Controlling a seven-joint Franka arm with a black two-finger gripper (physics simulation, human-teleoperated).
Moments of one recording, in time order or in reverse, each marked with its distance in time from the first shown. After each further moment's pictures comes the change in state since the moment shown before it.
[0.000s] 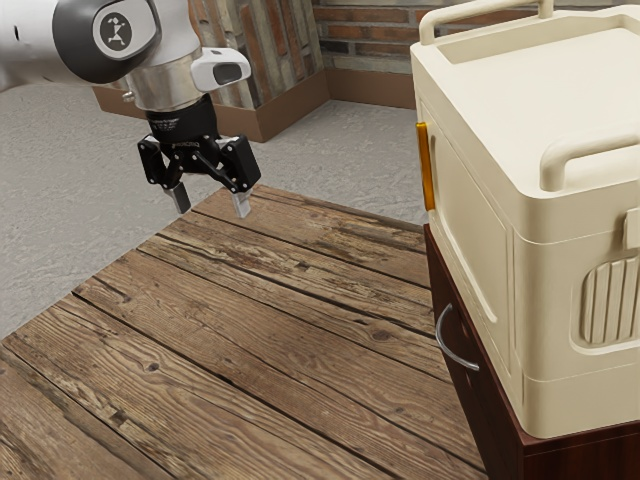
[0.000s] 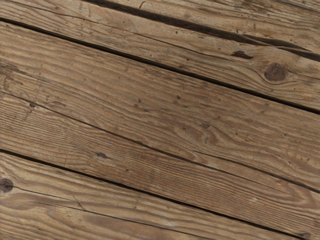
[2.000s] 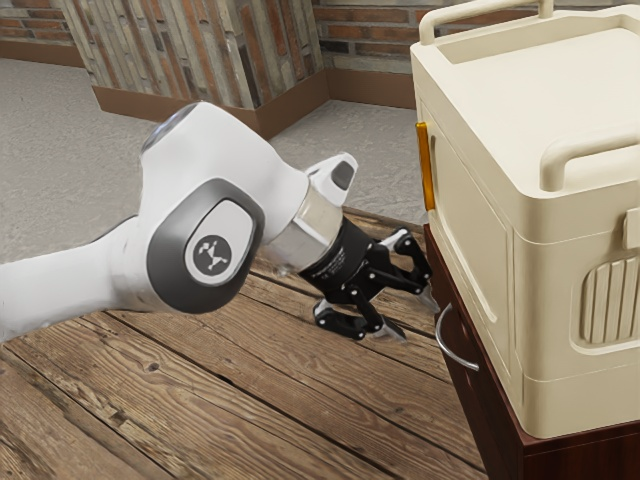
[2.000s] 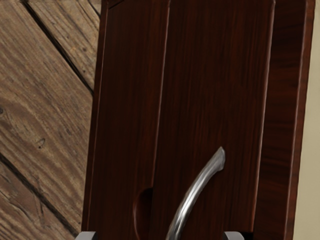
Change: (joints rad) arm -0.058 -0.287 -0.316 -0.783 -0.443 0.976 -0.719
